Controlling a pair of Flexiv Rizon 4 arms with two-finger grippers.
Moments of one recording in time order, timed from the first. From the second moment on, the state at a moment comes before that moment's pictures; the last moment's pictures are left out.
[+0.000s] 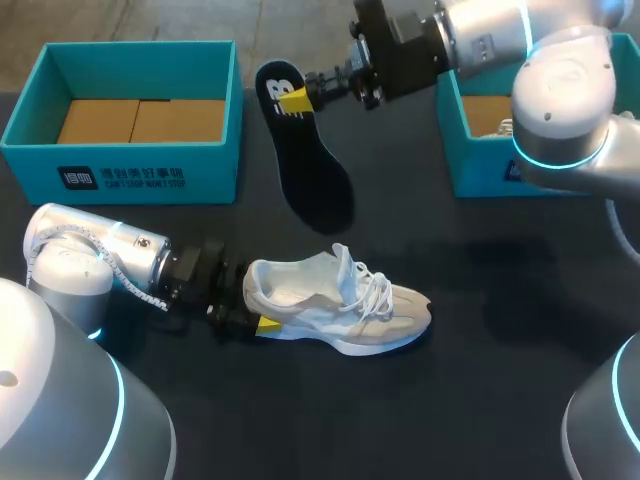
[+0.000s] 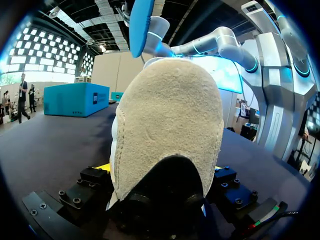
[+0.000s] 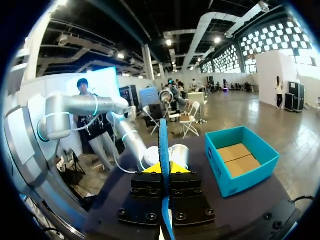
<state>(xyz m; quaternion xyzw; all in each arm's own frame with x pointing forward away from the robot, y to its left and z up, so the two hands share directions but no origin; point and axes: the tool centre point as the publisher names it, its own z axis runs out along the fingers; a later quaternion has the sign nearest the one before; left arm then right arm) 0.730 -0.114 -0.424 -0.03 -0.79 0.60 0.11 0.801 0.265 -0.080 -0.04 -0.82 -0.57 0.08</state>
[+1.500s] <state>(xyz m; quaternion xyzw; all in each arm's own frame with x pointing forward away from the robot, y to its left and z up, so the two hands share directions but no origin) 0.730 -0.114 -0.424 -0.03 -0.79 0.60 0.11 0.753 0.195 0.014 -0.10 -0.74 -0.66 0.08</state>
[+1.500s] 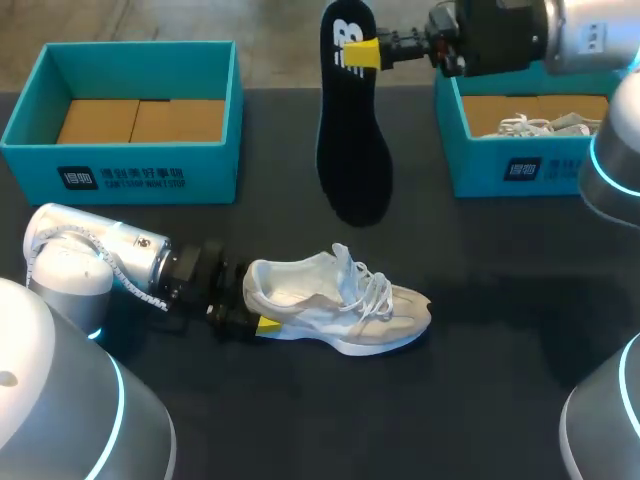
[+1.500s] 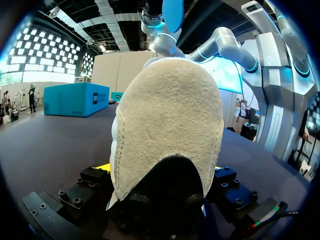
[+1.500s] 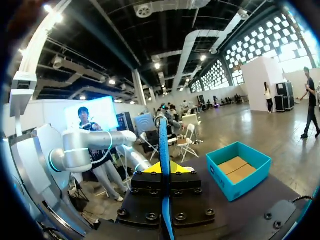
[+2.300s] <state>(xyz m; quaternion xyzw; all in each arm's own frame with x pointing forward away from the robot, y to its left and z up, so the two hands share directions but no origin) 0.730 -0.114 -0.424 -0.03 -0.79 0.60 0.11 0.733 0.172 0.052 -0.14 -0.73 -0.66 0.08</state>
